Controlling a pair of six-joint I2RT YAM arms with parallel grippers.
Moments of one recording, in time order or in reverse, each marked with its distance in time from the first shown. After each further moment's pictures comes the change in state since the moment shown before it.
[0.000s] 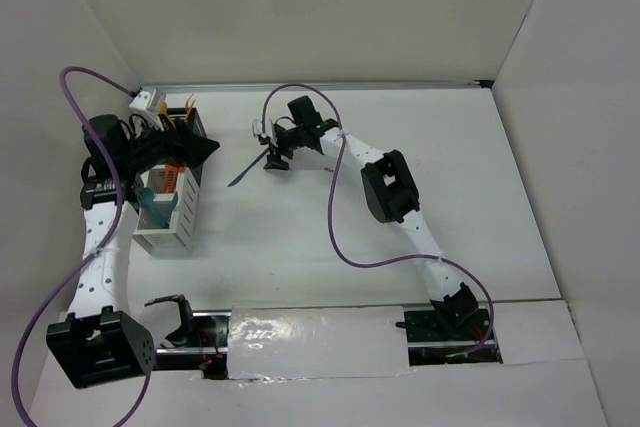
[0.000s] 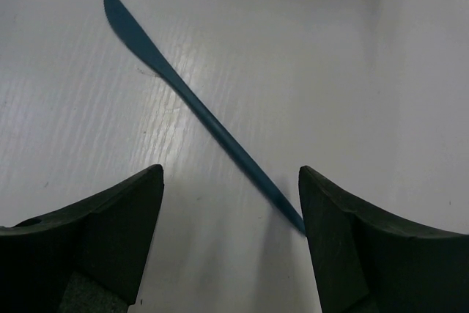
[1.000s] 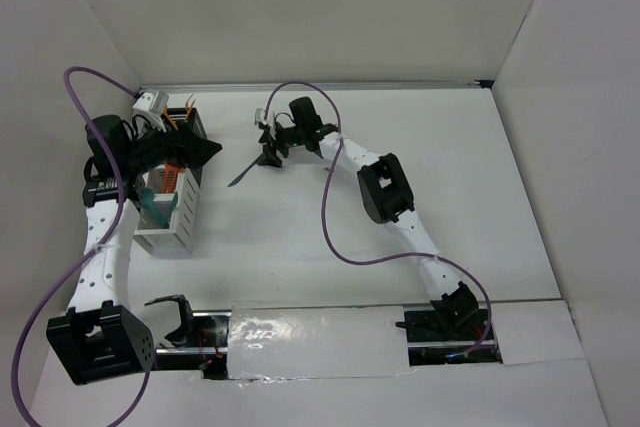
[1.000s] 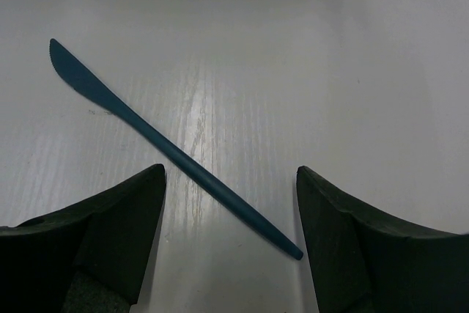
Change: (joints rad) left arm -0.001 0.021 -0.015 0.016 0.036 0.000; right arm -0.014 0.120 0.090 0.197 -0.021 0.336
